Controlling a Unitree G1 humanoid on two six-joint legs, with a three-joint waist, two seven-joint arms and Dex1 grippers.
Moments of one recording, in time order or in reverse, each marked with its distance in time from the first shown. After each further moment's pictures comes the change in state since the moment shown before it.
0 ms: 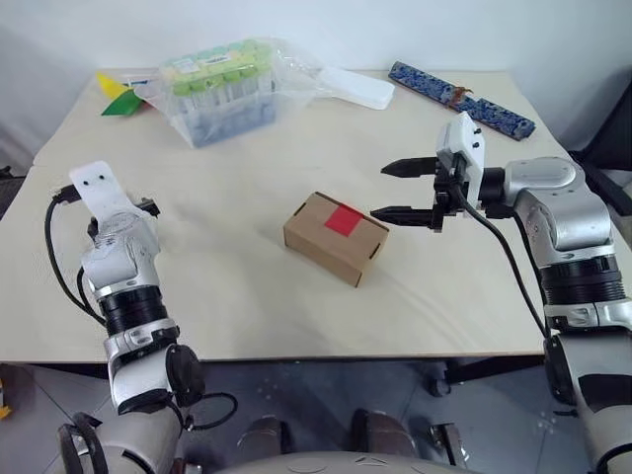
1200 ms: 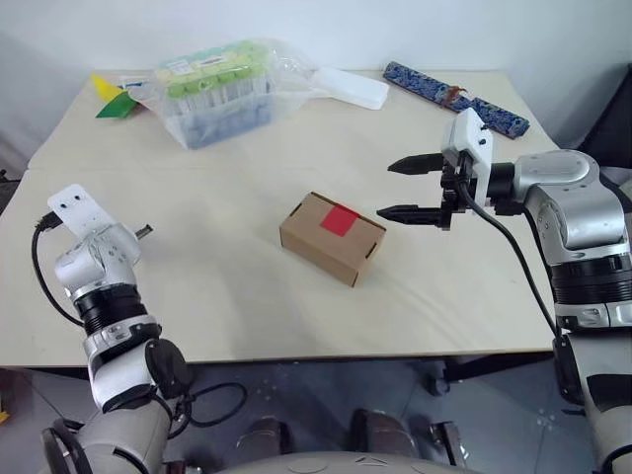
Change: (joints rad) left arm 0.073 0.101 0.010 -0.025 -0.141 0.132 0.064; right arm 0.002 -0.039 -0.001 -0.046 -0.022 0.037 -0.005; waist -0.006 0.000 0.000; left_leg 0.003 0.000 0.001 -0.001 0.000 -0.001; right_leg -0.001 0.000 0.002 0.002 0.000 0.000
